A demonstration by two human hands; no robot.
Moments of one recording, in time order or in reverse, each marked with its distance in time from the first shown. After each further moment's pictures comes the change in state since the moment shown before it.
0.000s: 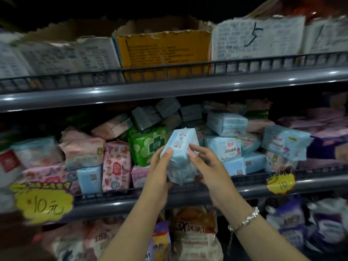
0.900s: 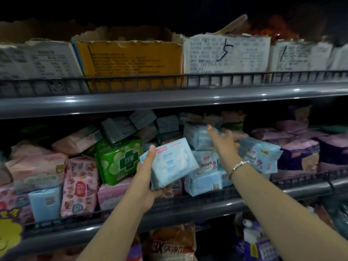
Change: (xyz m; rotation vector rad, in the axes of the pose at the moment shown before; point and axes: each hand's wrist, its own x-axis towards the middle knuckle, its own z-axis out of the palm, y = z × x) left_hand 0.043 -0.003 0.037 -0.028 -0.044 -0.200; right_hand 0.114 -0.046 -0.099 -0.475 0.557 0.170
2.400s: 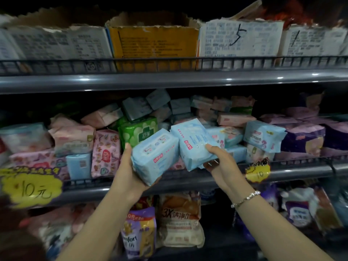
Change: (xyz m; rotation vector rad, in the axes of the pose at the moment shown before) left_hand -0.071 -0.002 -0.064 -0.277 -0.053 0.022; right_hand -0.104 0.069 0.000 0.783 -0.486 0.099
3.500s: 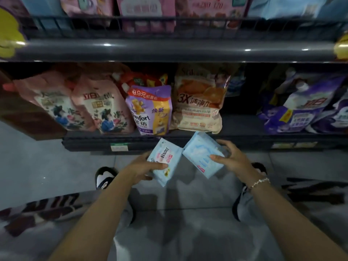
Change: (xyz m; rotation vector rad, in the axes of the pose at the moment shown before) left_hand -0.042 -0.243 -0.284 0.737 0.200 -0.799; right_hand -0.092 0.271 -0.177 -0.835 -0.049 0.510
